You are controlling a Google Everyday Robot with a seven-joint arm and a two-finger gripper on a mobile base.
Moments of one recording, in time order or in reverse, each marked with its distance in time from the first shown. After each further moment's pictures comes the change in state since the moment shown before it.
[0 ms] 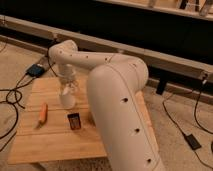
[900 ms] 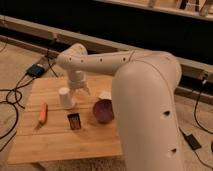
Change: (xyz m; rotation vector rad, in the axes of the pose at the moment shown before) arm 0.064 -0.047 -0.023 0.064 -0.064 0.164
